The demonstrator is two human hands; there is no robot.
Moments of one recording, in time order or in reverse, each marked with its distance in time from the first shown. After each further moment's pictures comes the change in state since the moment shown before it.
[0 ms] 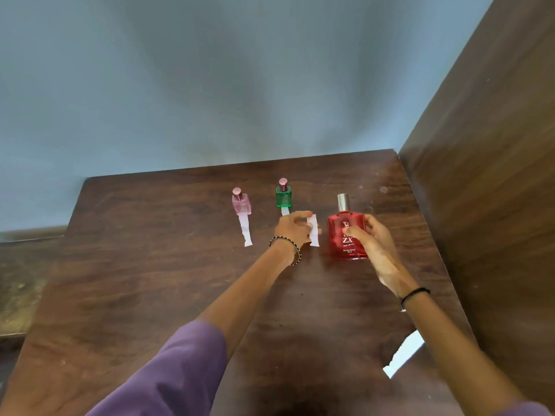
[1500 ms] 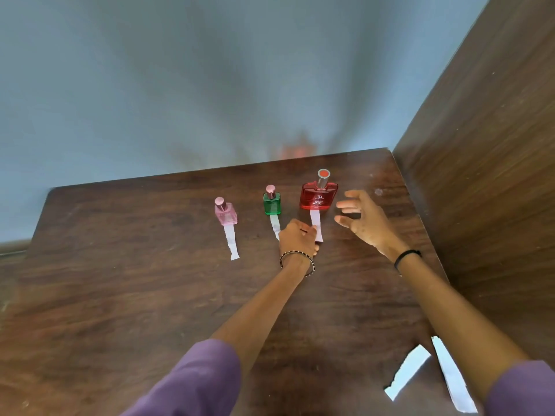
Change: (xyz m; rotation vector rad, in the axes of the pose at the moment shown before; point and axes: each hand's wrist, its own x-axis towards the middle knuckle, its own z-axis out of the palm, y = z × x) left_hand 0.028 -0.016 0.039 0.201 0.194 0.060; right_hand 0.093 -0.004 -0.014 -0.556 -0.001 -0.081
